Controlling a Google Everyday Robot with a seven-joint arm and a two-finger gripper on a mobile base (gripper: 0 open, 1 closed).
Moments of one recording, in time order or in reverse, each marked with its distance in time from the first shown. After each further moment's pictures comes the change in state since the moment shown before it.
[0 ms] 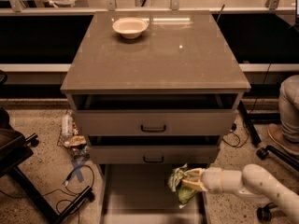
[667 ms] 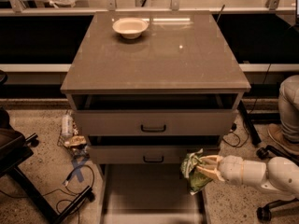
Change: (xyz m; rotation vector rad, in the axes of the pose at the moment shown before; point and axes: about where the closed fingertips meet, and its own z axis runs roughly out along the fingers) arm -0.084 -0.013 -0.082 0.118 -0.060 -0.050
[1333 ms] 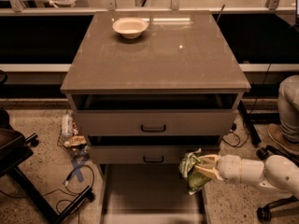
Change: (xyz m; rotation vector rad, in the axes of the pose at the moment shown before) arm -0.001 0.000 0.006 -0.022 -0.008 0.010
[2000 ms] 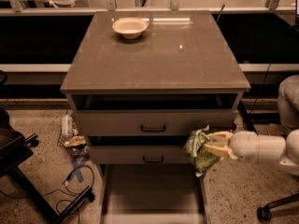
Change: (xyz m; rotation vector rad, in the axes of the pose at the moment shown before) arm -0.112 -0.011 -0.042 -0.042 -0.067 -0.043
